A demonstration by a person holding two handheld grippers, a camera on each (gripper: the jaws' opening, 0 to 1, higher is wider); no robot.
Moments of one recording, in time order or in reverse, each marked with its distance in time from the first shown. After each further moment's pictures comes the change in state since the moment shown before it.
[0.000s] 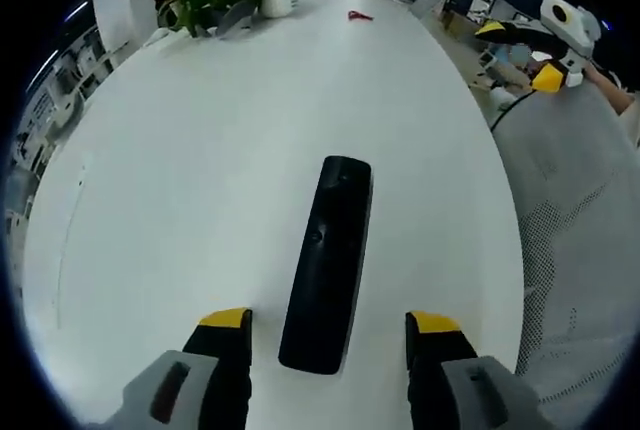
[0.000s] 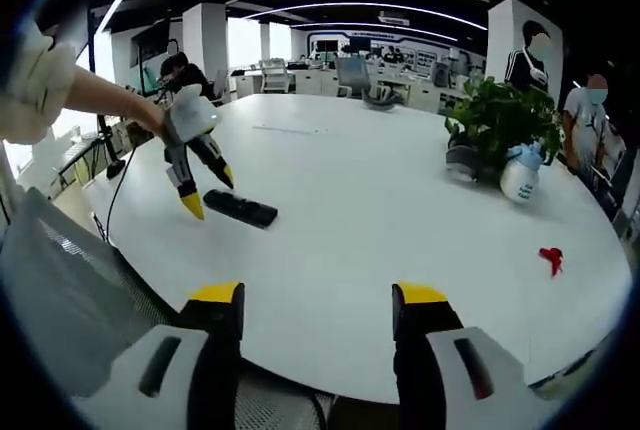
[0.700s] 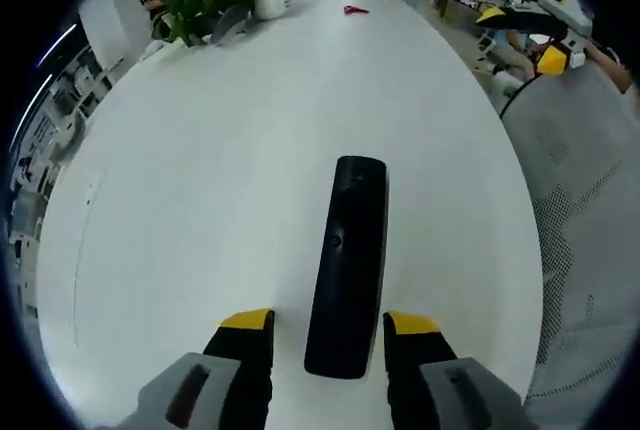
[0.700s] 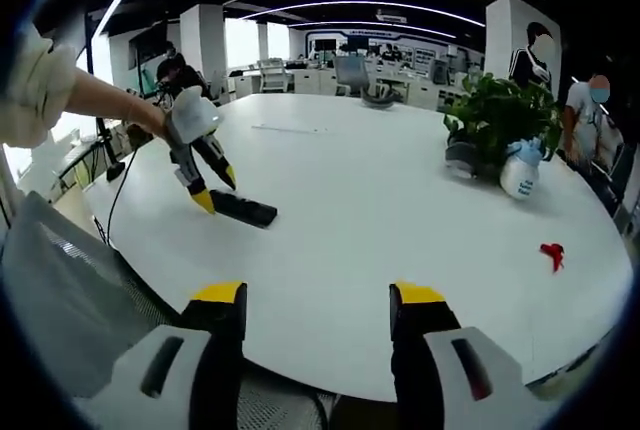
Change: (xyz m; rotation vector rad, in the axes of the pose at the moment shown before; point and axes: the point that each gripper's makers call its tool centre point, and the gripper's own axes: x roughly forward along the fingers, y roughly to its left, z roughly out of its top) left arm 0.001 0.013 0.003 0.064 0.016 0.056; right arm 0.000 -0.001 -0.001 0.015 0.004 0.001
